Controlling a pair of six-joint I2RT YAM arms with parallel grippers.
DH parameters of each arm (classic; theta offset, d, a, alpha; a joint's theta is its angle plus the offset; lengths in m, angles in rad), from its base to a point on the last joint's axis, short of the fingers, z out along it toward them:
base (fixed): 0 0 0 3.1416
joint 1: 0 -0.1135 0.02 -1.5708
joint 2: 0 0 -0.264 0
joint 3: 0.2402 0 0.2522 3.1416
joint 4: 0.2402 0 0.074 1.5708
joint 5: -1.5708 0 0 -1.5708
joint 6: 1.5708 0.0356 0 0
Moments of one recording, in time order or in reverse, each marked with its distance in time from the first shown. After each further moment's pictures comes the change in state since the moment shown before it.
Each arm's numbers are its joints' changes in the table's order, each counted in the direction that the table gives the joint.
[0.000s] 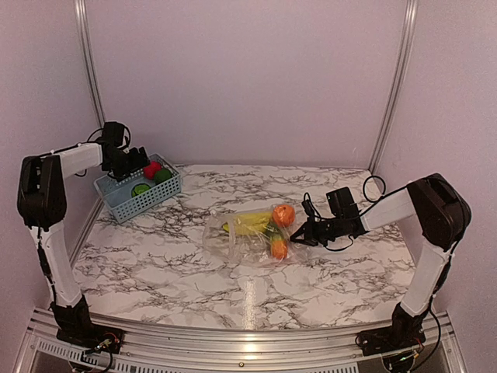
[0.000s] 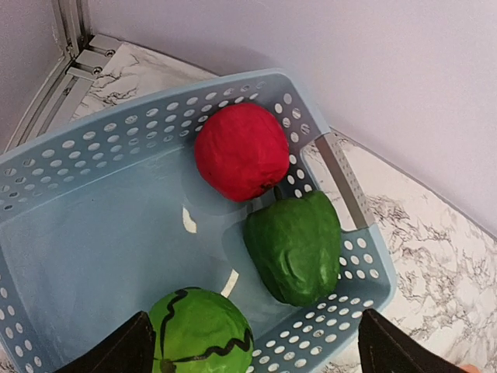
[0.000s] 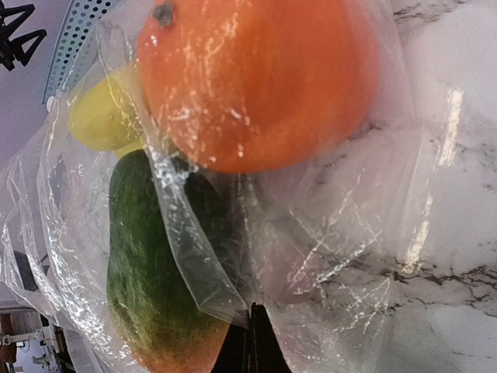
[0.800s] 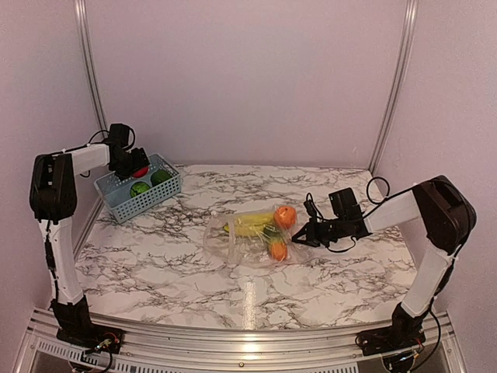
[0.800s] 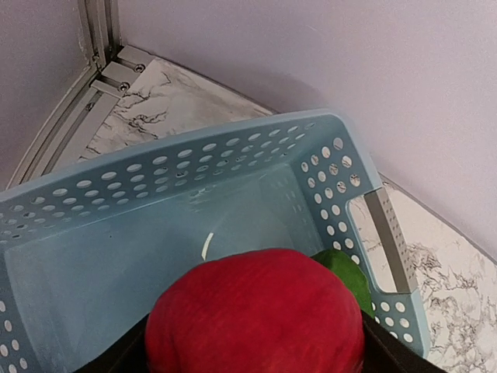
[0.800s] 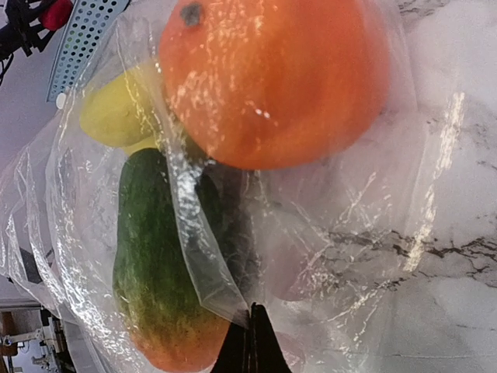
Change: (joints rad) left arm -0.003 -0.091 0.072 -0.040 0.103 -0.052; right arm 0.000 0.048 -0.039 -0.006 -0.002 0.004
